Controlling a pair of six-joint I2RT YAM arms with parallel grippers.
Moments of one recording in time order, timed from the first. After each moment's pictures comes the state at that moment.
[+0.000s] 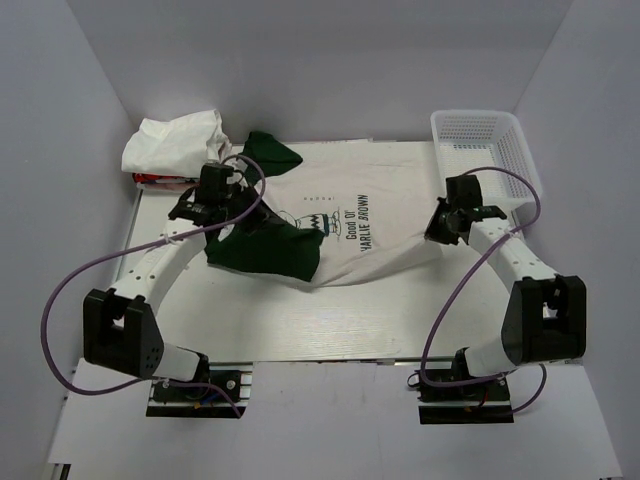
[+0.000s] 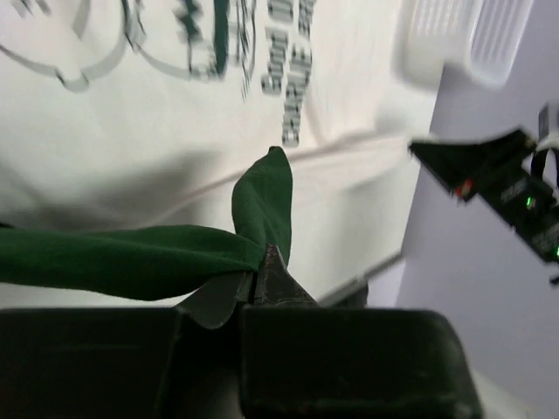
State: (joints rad) left arm -0.29 1.39 1.10 -0.47 0.46 -0.79; right arm 0.13 1.43 0.99 -0.51 0.01 0.49
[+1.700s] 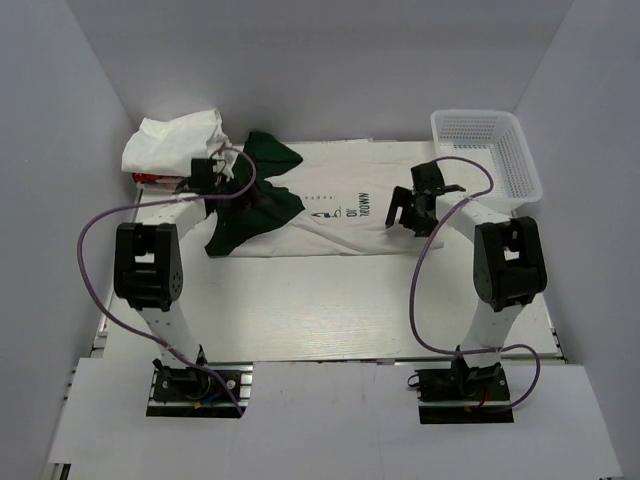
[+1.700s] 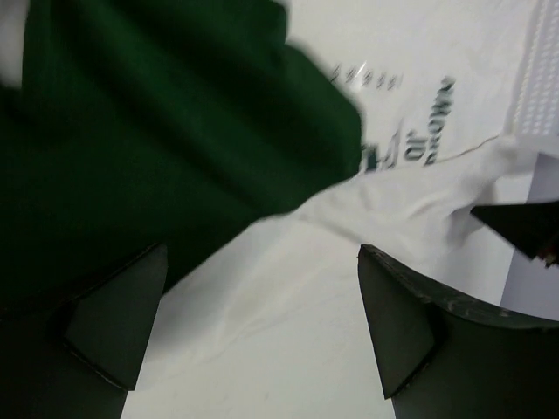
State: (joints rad) left arm -0.06 1.90 1.35 -0.24 0.49 -0.49; right arm 0.24 1.81 1.25 -0.48 -0.02 0.43
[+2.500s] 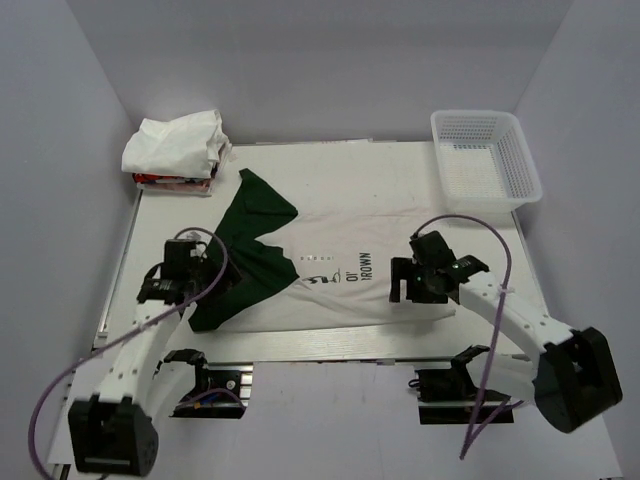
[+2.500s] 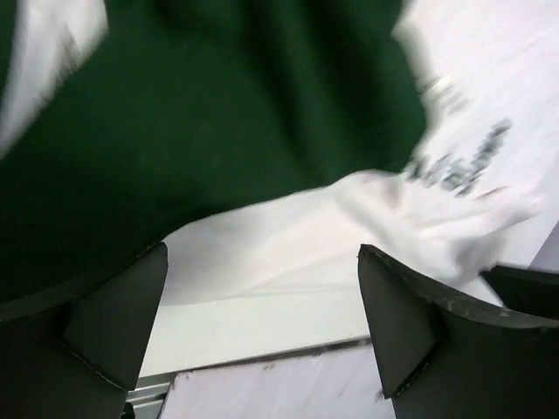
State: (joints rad) left arm -0.06 0.96 0.55 -0.58 0.30 -0.69; right arm 0.46 1.17 0.64 -0.64 0.00 0.45
